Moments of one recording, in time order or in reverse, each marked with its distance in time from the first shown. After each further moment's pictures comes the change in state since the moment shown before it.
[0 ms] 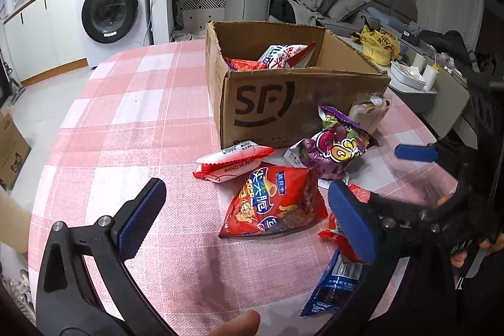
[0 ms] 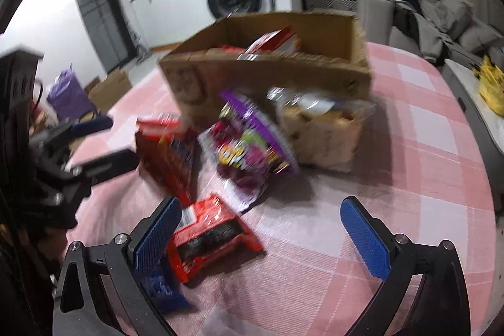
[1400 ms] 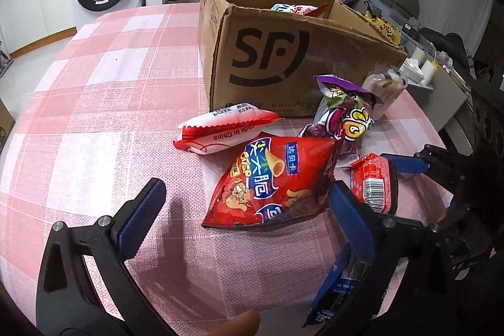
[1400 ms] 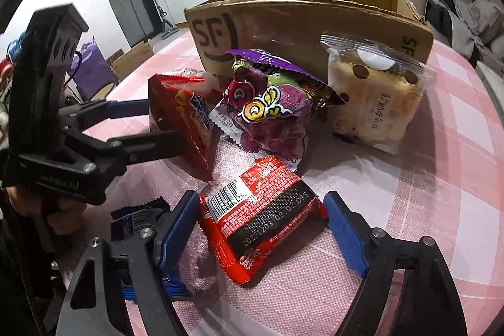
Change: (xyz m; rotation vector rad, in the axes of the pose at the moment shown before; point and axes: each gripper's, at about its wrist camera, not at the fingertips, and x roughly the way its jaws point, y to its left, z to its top) left arm 0.064 0.009 -0.012 -0.068 0.111 -0.065; right arm 0.035 0.013 -0.012 -0.082 0.050 0.082
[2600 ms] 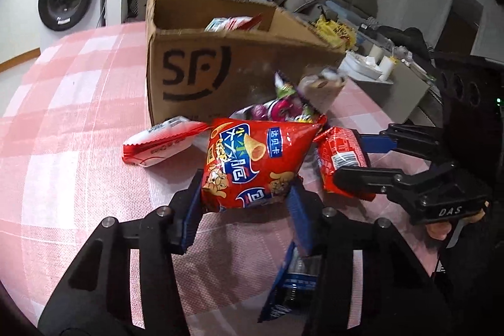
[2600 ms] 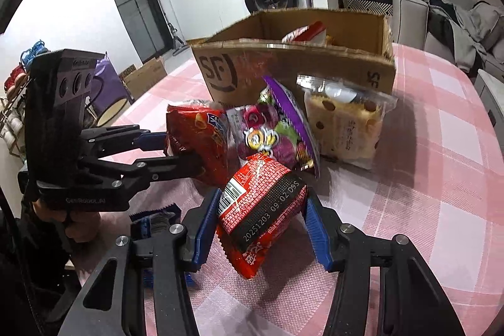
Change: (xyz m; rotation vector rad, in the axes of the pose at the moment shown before) left arm -0.018 -0.031 -0.002 0.102 -0.071 -0.183; right arm -0.043 -0.014 -0.006 0.021 -0.098 0.072
